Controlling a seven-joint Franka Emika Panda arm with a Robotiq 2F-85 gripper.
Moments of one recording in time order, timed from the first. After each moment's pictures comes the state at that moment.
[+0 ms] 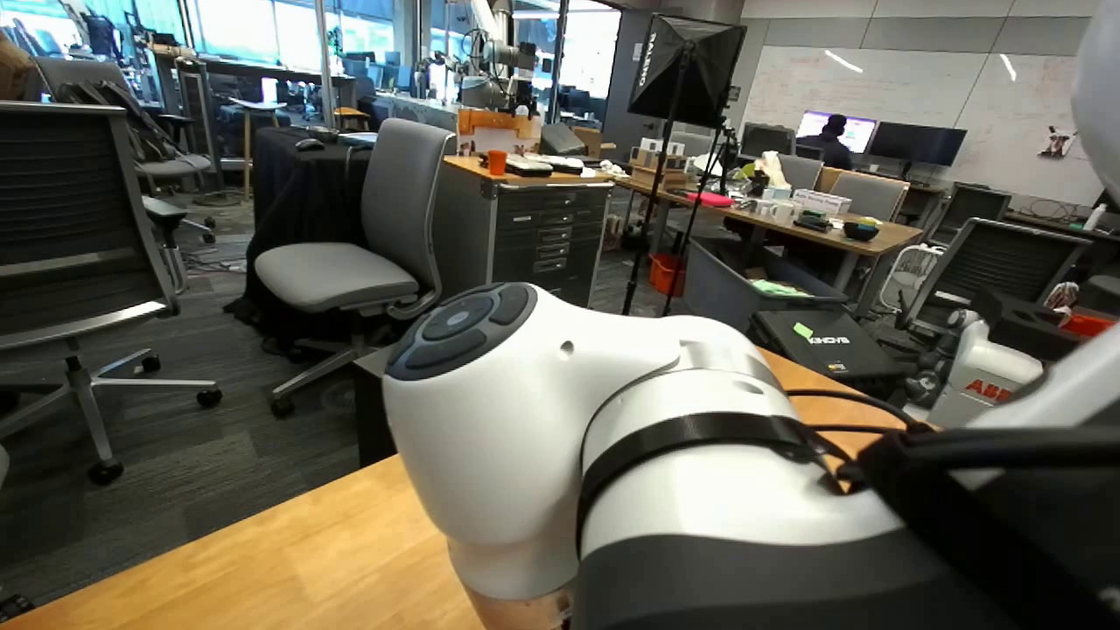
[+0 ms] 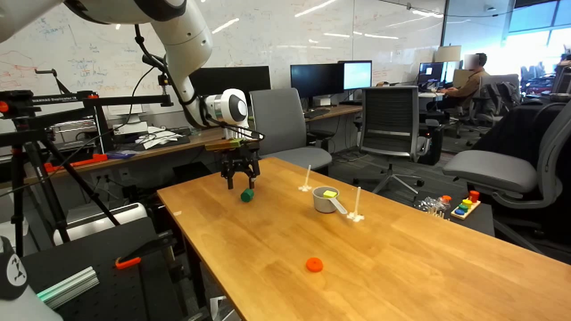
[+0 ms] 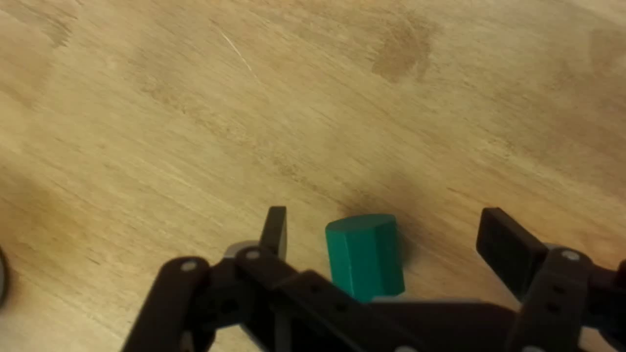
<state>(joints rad) 0.62 0.91 0.09 -1.55 -0.25 2.15 0.29</state>
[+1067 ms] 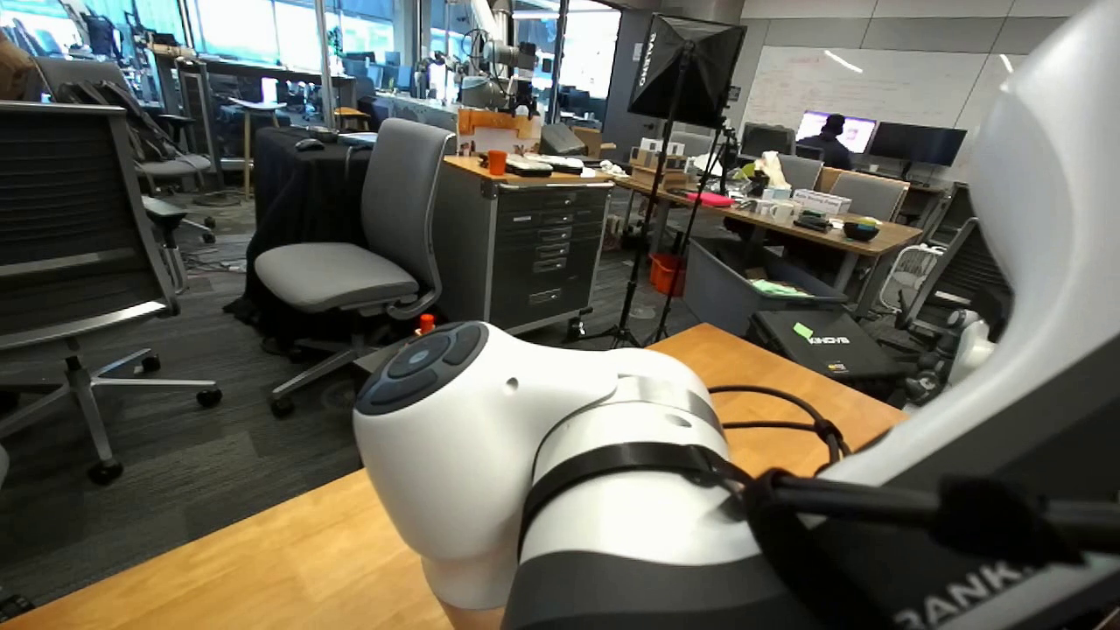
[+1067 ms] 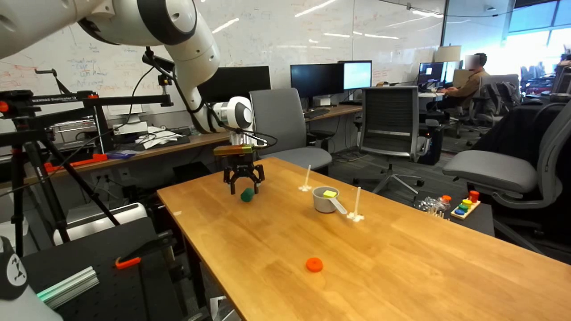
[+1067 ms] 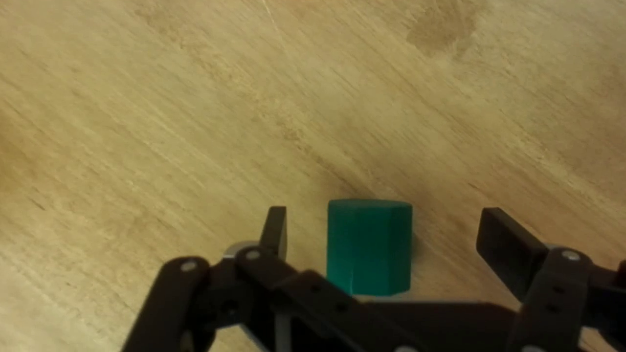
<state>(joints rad) 0.61 1.03 0.10 -1.40 -0.25 2.09 0.09</state>
